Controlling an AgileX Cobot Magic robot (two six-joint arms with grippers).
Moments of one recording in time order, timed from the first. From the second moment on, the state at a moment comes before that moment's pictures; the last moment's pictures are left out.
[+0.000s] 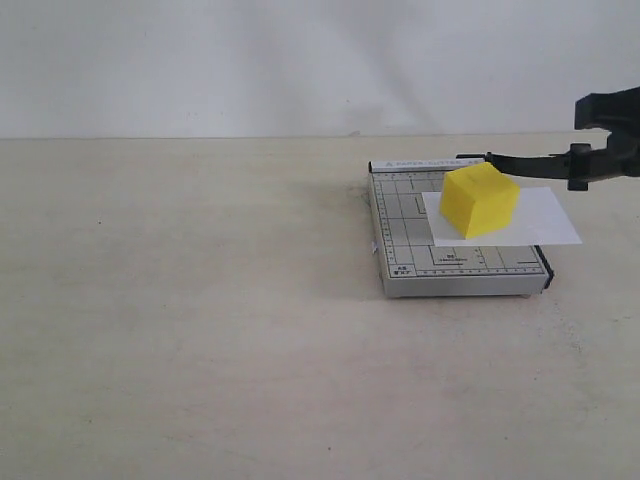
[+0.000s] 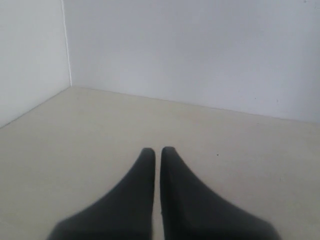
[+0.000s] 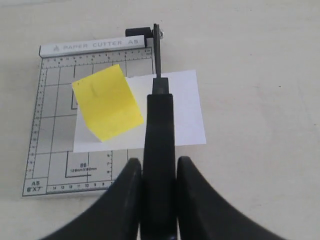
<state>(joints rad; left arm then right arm) -0.03 0.01 0.00 0.72 0.23 -0.80 0.10 1.27 -0.89 0.03 0.47 0.13</state>
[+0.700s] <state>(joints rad) -0.03 0.01 0.00 0.97 0.22 -1.10 0.23 1.26 -0.22 0.23 -0.64 0.00</state>
